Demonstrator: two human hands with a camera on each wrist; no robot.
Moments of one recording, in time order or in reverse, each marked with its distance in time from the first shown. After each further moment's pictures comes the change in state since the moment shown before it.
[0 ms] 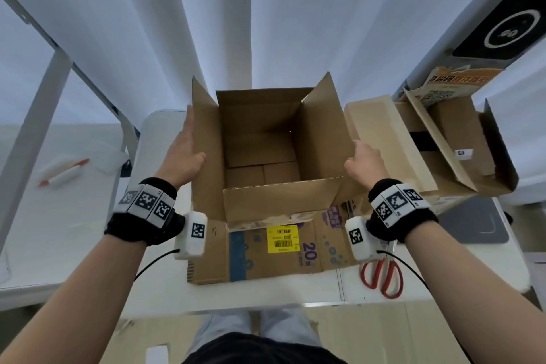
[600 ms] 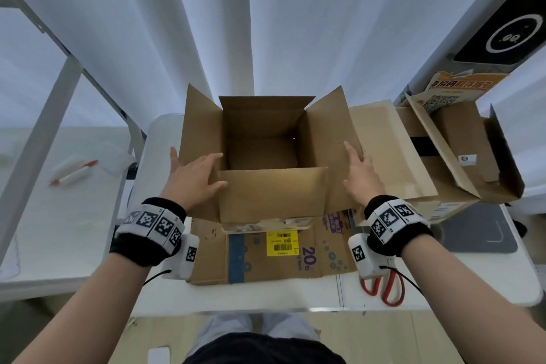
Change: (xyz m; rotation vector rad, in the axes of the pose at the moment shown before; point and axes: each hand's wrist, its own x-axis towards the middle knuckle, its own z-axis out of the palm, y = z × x) left_hand -0.029 0.008 0.023 0.746 -0.170 0.020; right_hand -0.007 0.024 0.017 -0.093 0.018 -0.144
